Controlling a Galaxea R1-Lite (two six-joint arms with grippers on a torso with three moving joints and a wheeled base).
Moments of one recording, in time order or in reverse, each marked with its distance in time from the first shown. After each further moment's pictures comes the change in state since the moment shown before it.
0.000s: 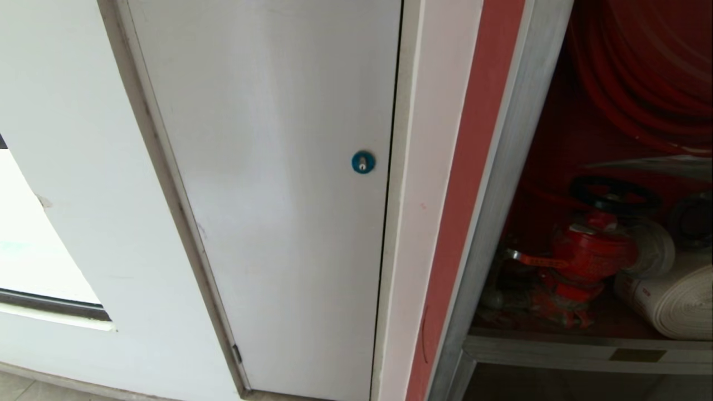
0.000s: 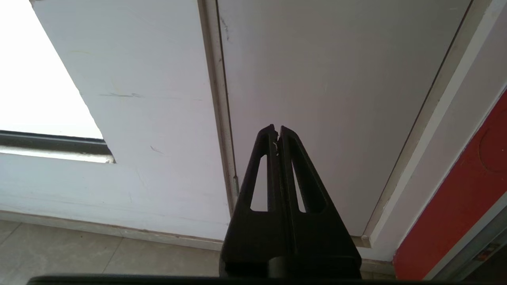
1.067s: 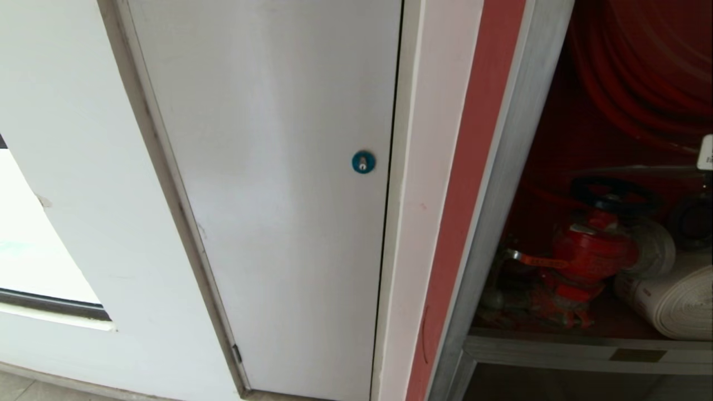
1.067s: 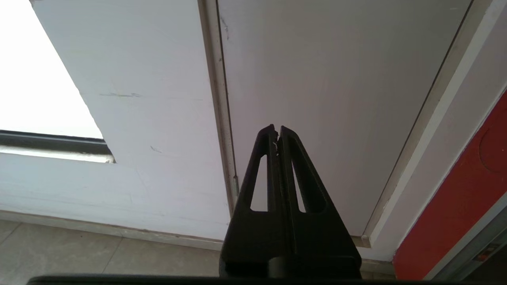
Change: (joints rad) left arm 0.000 0.000 0.000 0.000 0.000 0.000; right arm 0.030 0.240 -0.067 -0.161 -0.014 -0.051
